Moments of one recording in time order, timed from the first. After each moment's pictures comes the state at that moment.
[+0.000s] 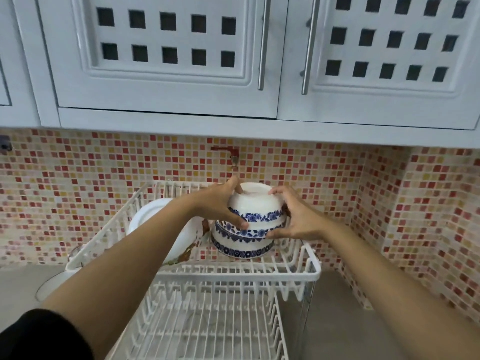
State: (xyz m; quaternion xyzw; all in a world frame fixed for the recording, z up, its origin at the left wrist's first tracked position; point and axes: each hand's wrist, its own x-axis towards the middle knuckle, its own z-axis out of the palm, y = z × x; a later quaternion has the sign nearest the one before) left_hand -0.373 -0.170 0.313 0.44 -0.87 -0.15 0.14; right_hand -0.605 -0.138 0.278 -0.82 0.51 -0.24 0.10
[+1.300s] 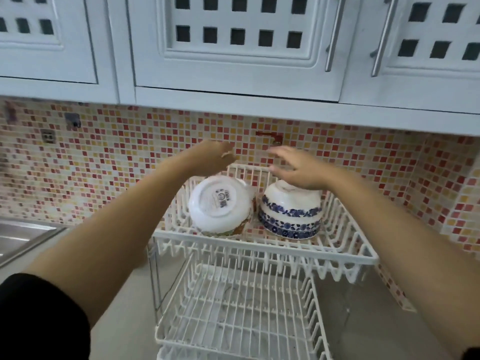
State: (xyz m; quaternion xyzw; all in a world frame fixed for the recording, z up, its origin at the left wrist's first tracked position) left_hand -0.264 -0.135 0.346 0.54 -0.82 0.06 0.18; right_hand -0.478 -0.120 0.345 -0.86 0.49 -0.13 -0.03
